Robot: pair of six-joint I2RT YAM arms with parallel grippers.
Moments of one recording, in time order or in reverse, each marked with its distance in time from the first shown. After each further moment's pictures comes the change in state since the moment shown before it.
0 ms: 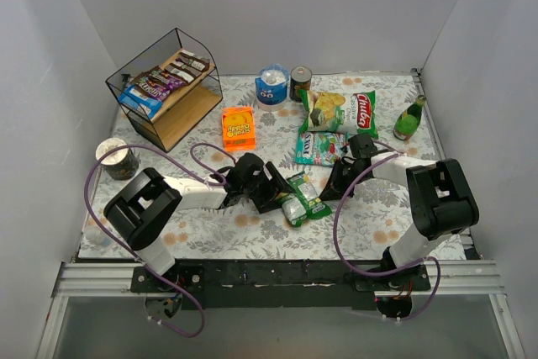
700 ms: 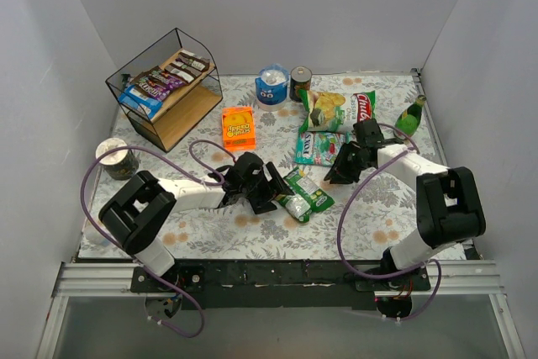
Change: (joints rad) left arm 0.000 -0.043 0.014 -0.102 -0.008 0.088; right arm -0.006 -0.095 0.104 -0.056 0.165 0.067
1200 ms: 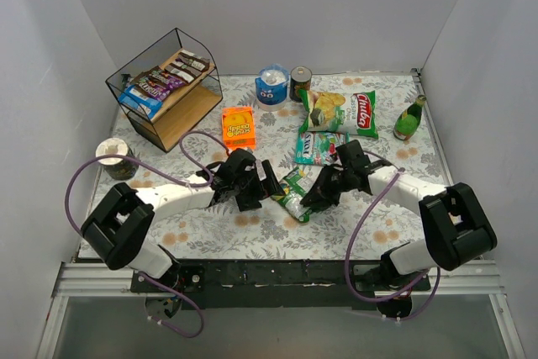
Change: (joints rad) left arm 0.032 -0.138 0.026 -0.224 -0.044 0.211; right arm 0.185 -0.114 -0.222 0.153 -0.269 0.337
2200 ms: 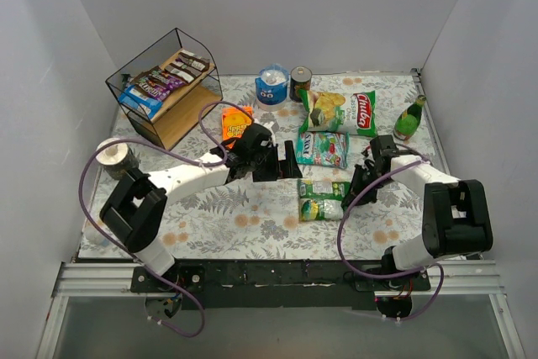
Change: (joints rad) left arm -0.001 0.171 0.314 -0.042 0.057 0.314; right arm -0.328 0.058 0.116 -0.362 0.237 -0.591
